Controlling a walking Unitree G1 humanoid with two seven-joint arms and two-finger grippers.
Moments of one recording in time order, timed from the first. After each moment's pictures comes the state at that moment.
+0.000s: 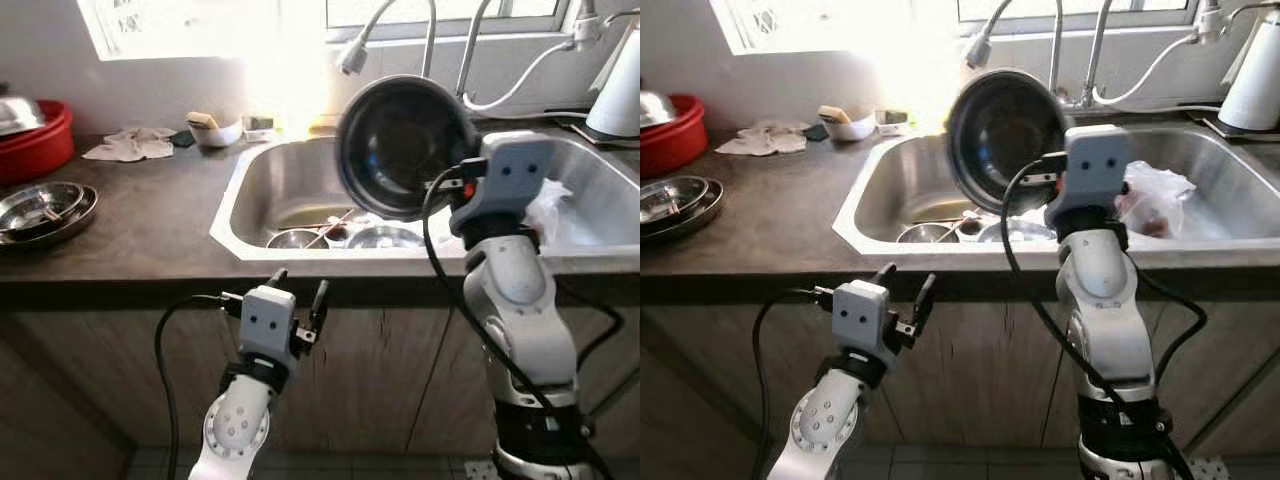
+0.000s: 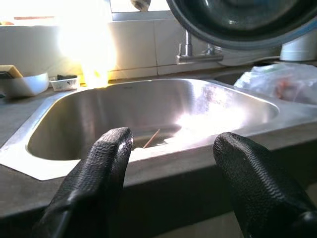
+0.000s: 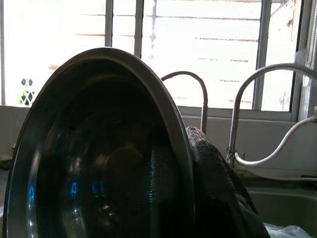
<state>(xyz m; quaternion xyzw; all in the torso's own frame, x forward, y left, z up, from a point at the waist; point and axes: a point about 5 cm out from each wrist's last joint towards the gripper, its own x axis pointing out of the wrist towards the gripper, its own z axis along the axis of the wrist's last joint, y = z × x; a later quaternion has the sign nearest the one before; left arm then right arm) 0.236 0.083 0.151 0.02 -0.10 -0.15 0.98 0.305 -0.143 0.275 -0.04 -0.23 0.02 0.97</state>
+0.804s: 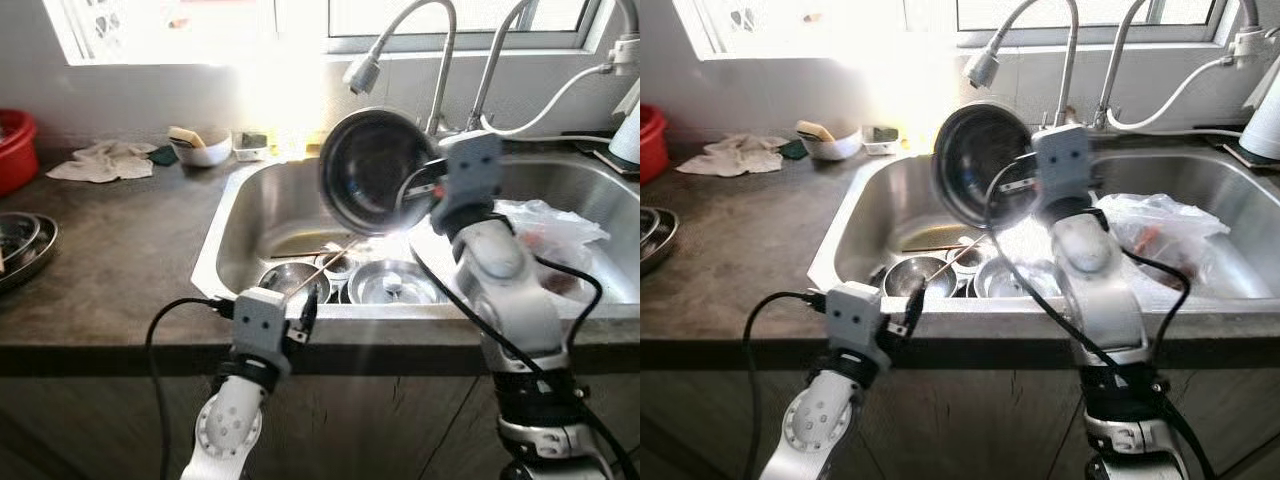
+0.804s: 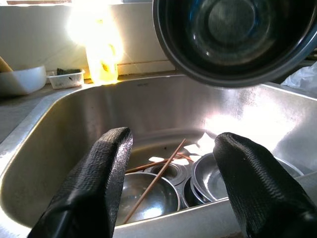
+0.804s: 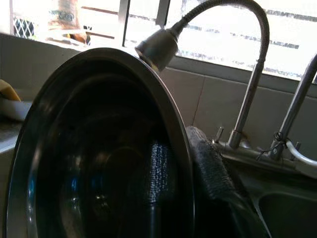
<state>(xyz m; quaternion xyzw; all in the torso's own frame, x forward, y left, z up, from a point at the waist) 0.237 0.089 0.148 0.03 -0.09 -0.14 0.99 0.338 -0.138 0.262 -0.11 -0.15 0.08 0.98</state>
